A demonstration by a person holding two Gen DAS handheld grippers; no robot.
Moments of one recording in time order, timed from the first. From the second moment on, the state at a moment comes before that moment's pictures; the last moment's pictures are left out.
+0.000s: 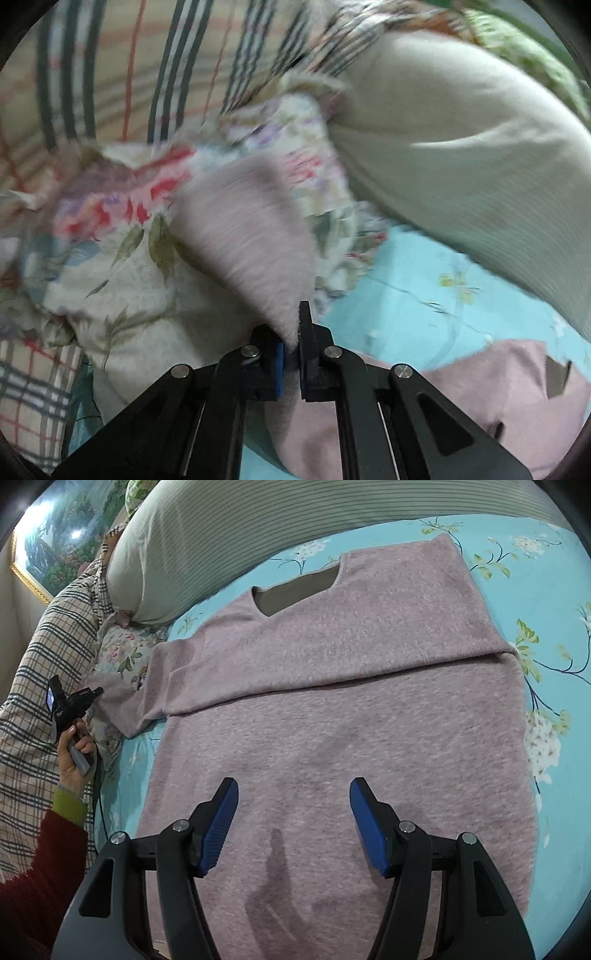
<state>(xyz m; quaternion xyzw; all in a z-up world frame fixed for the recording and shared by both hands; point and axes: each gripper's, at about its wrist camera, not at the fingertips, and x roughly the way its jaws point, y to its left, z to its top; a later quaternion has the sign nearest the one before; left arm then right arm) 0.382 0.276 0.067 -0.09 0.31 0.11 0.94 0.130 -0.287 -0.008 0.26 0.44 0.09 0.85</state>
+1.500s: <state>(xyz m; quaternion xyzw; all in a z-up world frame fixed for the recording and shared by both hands) 0.232 -0.105 -0.033 0.08 0.42 -0.17 0.89 0.149 -0.335 0.015 0.25 0.38 0.05 0.89</state>
